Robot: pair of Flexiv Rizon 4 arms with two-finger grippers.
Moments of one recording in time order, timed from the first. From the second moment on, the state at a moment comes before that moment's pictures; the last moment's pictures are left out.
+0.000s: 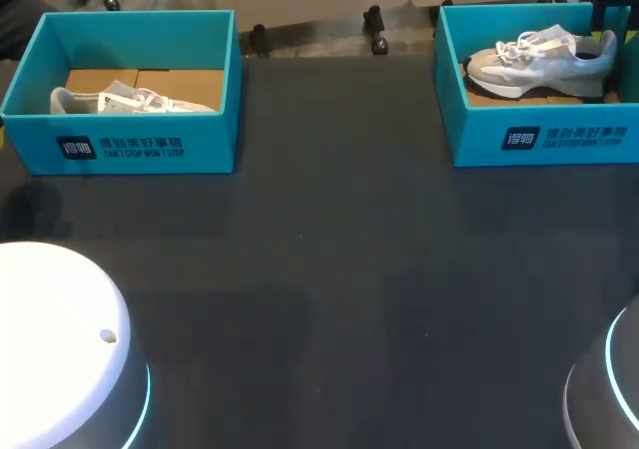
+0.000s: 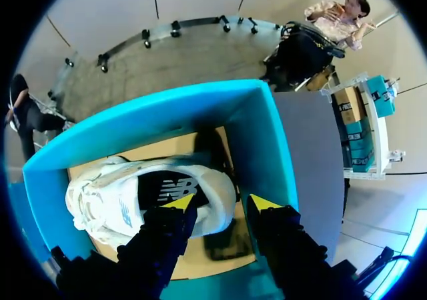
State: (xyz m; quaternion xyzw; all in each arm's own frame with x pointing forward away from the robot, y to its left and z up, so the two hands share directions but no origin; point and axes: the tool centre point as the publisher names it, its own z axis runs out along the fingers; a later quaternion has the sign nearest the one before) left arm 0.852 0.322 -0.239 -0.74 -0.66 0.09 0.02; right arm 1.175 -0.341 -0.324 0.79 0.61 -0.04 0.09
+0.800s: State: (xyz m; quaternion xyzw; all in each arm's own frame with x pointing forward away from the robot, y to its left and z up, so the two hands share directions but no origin) left arm 0.852 0.322 -0.239 -0.74 -0.66 0.09 0.02; right arm 1.177 -0.350 -0.355 0.77 0.63 -0.06 0.10
